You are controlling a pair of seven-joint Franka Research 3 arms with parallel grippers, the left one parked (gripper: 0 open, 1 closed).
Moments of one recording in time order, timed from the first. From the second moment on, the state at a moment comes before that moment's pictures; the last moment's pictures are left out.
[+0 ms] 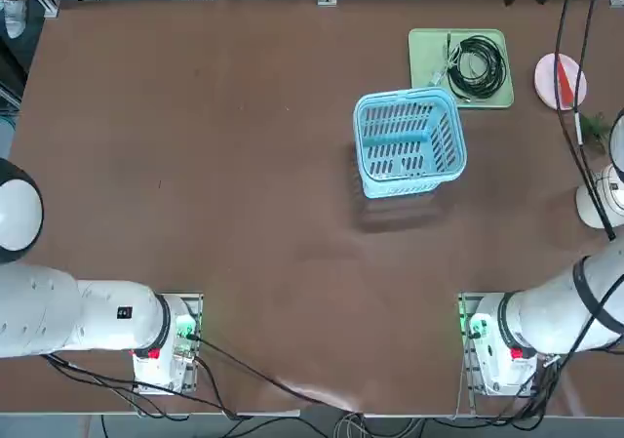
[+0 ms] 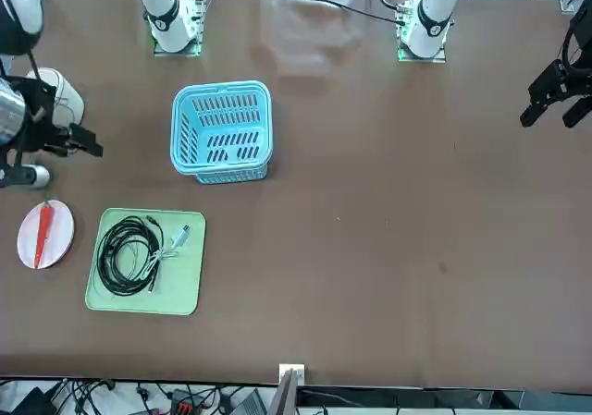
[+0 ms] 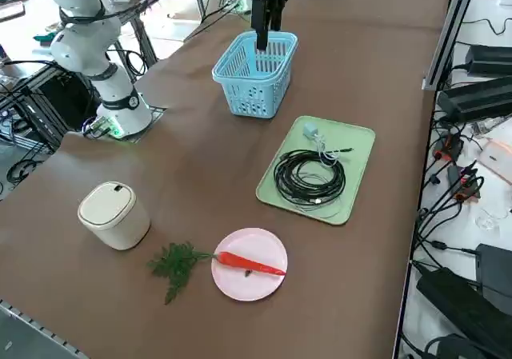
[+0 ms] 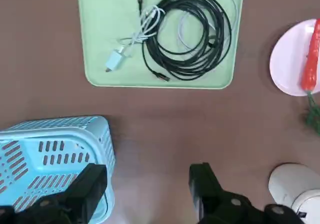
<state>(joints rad) 0.10 0.23 -0.08 -1.43 0.01 1.51 0.05</state>
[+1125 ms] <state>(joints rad) -0.04 0.22 0.07 -1.45 -0.02 1.51 0.09</state>
